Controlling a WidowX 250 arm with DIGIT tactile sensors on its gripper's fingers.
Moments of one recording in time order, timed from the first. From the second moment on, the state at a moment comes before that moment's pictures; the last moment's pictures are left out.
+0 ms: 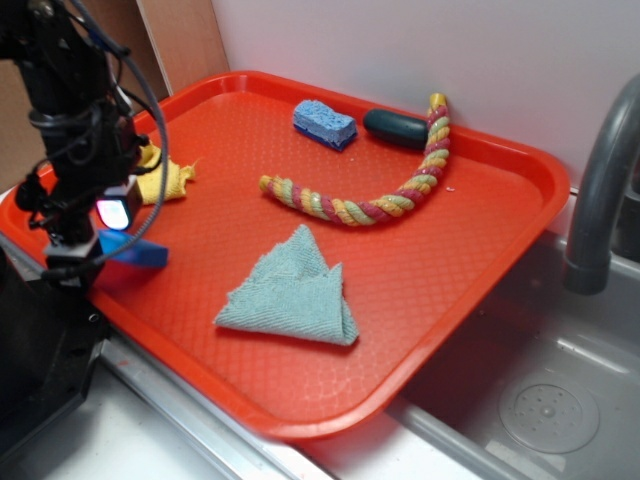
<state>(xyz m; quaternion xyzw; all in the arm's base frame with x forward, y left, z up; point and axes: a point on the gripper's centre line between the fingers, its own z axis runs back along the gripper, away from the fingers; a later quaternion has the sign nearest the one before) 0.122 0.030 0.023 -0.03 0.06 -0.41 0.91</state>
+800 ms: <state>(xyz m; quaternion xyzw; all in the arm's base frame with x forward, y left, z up) 0.147 0.033 0.016 -0.01 0.10 -0.34 0.94</state>
